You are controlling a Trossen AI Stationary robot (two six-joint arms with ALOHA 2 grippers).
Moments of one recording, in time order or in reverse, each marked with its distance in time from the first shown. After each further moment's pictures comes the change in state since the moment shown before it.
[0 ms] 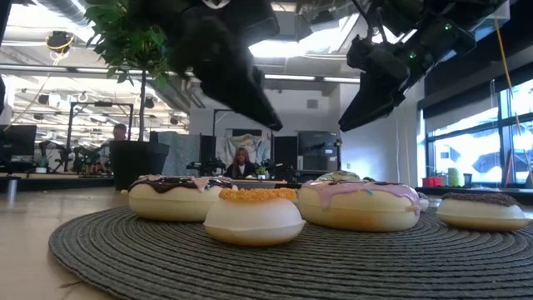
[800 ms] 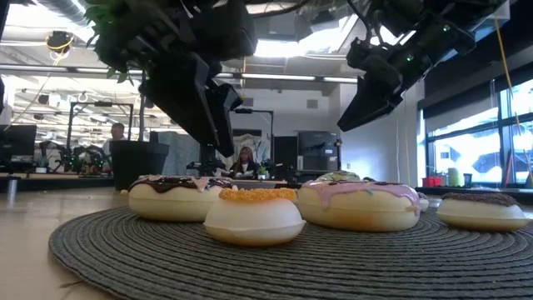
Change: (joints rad) left arm -0.042 0.000 0.000 -0.197 0.164 -0.100; right arm 0.000 0.000 0.000 0.000 0.090 -0.002
